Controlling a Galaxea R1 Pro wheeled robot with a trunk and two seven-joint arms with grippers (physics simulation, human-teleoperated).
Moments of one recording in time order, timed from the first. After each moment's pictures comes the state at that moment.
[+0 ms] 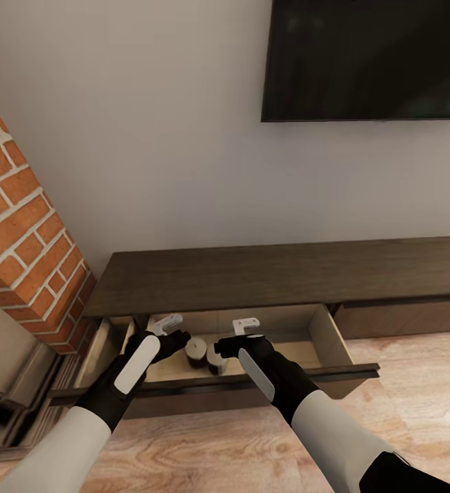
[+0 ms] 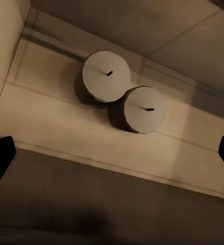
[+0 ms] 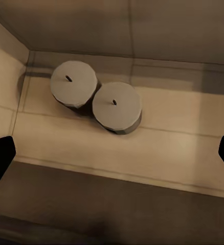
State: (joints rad) left arm -0.69 0.02 -0.34 -0.99 1.02 0.55 0.63; right arm -0.80 0.17 0.56 -0.74 -0.50 0.55 -0.27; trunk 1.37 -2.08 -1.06
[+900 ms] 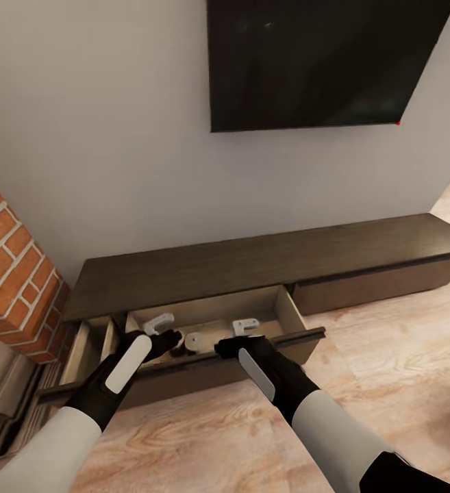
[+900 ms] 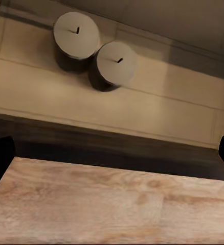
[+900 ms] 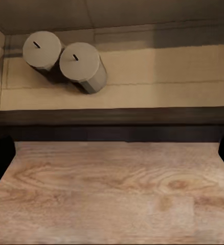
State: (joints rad) left arm -0.69 0.06 -0.34 -1.01 1.03 0.56 0.63; right arm -0.80 0.17 0.56 -0.74 -0.51 0.57 -0.27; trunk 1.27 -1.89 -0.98
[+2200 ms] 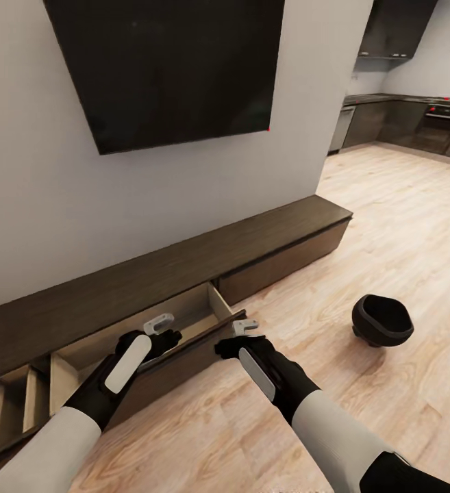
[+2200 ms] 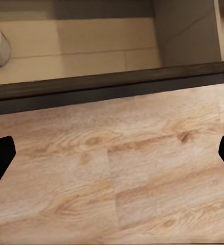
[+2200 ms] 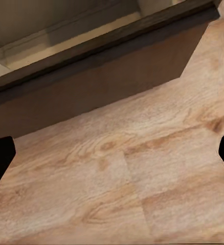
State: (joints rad) left arm -0.69 0.06 -0.34 -1.01 1.03 0.56 0.63; right arm -0.80 0.17 0.55 -0.74 -0.51 0.57 -0.27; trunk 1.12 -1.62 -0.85
